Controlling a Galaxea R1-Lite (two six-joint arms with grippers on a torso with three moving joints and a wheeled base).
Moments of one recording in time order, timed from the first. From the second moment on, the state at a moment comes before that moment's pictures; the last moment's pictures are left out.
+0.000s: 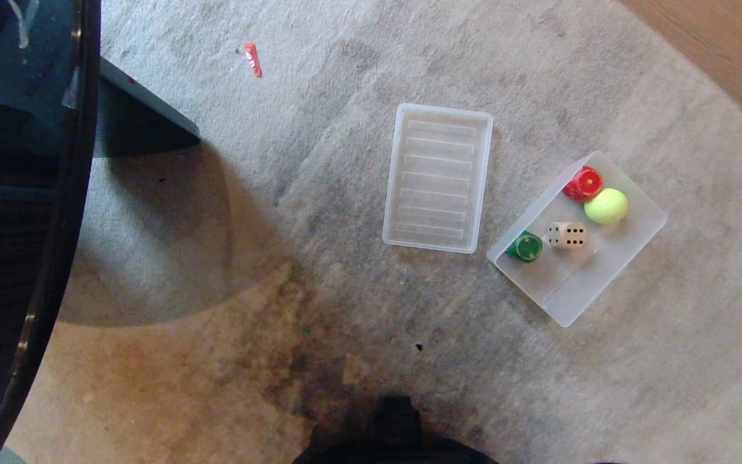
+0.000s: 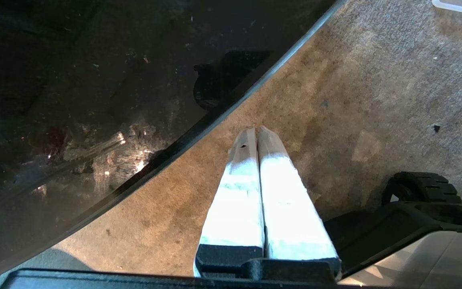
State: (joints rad) left arm 0.00 0.00 0.00 0.01 0.01 -0.01; right arm -0.01 0.21 -0.27 0.18 0.00 0.05
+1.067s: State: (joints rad) left arm 0.00 0.00 0.00 0.01 0.01 -0.01; right arm -0.01 1.69 -0.65 -0.88 0.02 0.25
